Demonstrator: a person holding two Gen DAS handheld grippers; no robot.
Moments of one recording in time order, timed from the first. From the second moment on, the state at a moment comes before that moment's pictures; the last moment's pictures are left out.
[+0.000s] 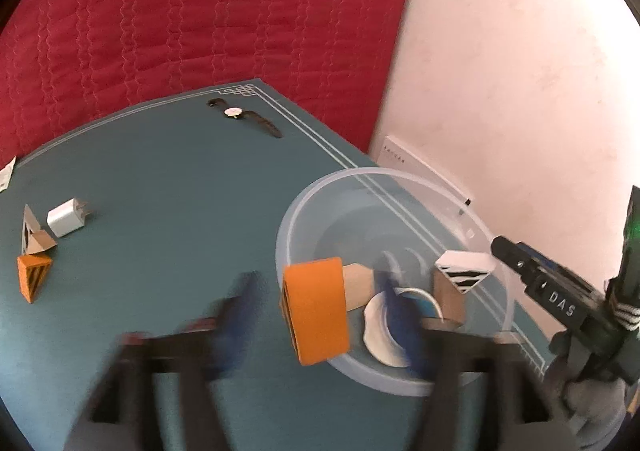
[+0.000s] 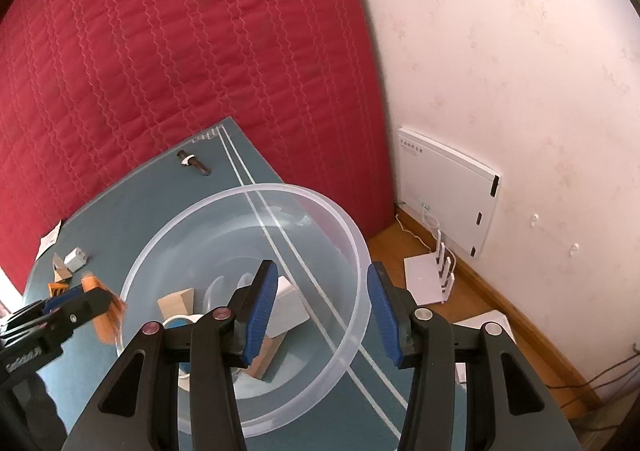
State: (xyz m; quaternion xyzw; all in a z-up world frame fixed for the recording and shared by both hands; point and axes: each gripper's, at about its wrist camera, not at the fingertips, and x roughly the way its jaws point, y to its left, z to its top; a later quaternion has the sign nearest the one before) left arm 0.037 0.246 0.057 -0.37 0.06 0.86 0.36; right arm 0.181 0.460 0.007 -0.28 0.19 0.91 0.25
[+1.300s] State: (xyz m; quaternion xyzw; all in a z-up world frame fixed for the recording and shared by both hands) left arm 0.004 0.198 0.004 -0.42 0.09 0.86 0.27; right arm 0.182 0.446 0.006 -0.28 0.19 0.91 0.24
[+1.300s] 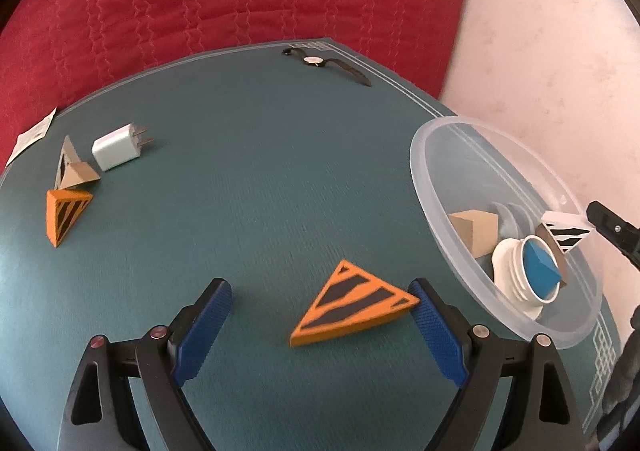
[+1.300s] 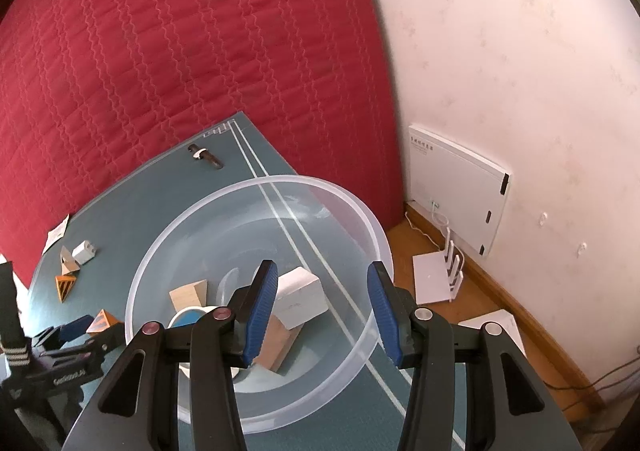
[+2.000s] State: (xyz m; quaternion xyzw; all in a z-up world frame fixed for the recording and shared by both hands) left arm 0.029 0.216 0.049 -0.37 0.08 0.87 0.32; right arm 0.179 0.447 0.004 -0.27 0.20 0.91 0.24
